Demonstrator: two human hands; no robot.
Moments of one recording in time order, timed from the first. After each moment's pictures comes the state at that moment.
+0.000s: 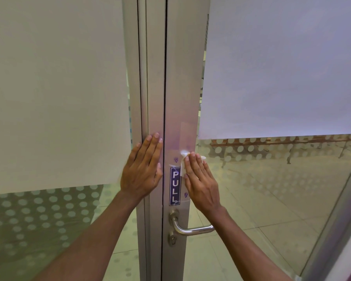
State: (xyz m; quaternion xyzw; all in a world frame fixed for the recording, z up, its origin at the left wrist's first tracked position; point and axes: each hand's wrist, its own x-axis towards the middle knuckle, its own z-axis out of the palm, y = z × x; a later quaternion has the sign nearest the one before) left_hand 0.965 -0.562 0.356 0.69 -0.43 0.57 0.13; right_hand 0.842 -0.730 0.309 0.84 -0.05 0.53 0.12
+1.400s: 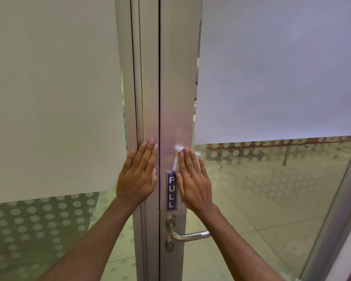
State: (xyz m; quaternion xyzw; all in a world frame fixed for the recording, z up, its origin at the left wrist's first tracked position) left_hand 0.965 -0.561 0.355 0.68 -0.42 0.58 0.14; right_hand 0.848 -0.712 0.331 0.86 -0.12 0.49 0.09
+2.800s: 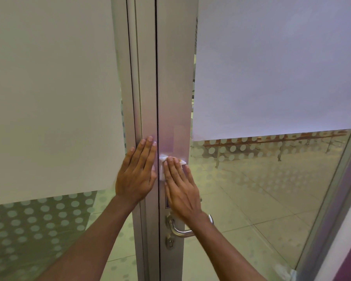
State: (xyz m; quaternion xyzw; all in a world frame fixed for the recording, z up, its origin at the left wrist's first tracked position) left_hand 0.965 -0.563 0.355 0.67 -0.43 0.59 0.15; right_hand 0.853 -0.683 0.305 0.88 -0.09 0.46 0.09
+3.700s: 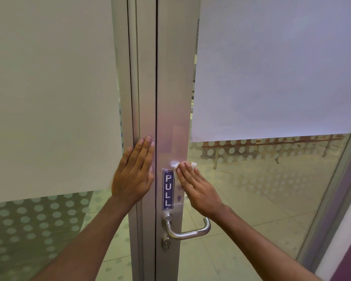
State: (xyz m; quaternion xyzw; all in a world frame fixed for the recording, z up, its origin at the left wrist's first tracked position) left_hand 0.967 -0.563 0.355 0.68 -0.43 0.58 0.15; right_hand 0.825 -0.757 0.302 0.89 0.04 0.41 0.18
